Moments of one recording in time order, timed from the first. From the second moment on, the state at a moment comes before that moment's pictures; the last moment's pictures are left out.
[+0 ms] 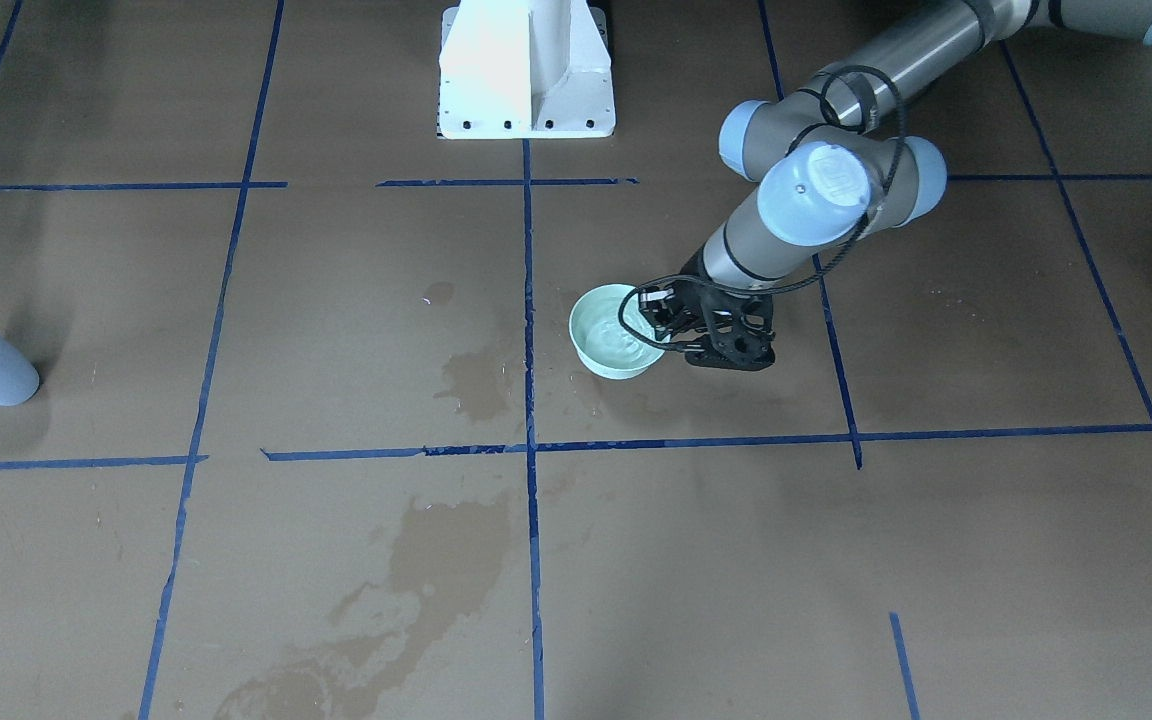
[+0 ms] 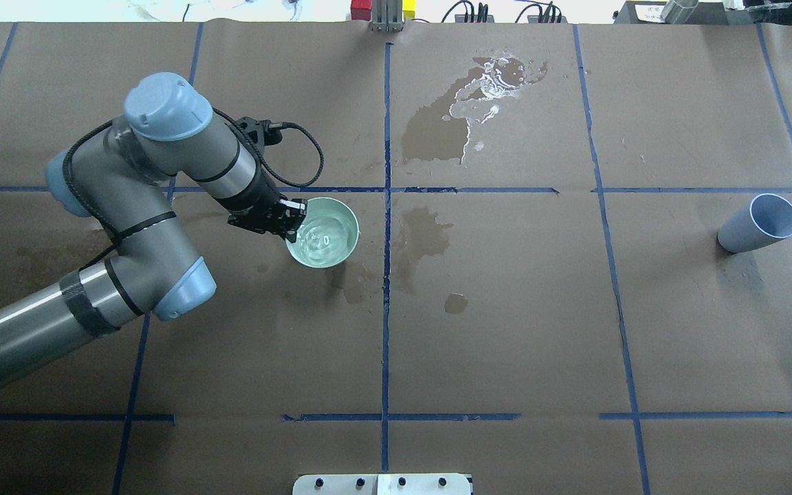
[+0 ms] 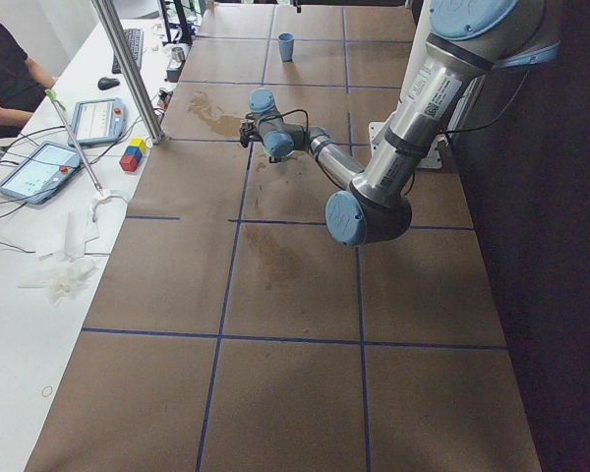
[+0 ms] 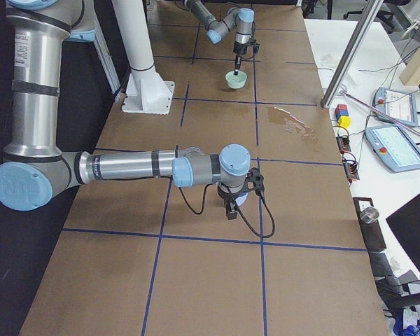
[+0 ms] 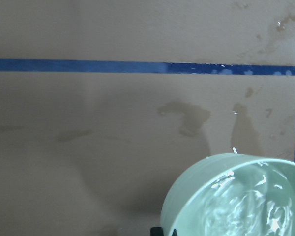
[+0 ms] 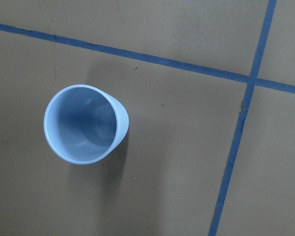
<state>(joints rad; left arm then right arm) -0.69 -2.19 -1.49 -1.93 -2.21 -1.14 1.44 -1.69 1.78 -1.52 2.44 -0.04</state>
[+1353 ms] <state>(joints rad) -0.60 -2.34 -1.35 -1.94 -2.14 -1.15 1.44 -1.70 1.78 -1.46 2.45 -0.04</state>
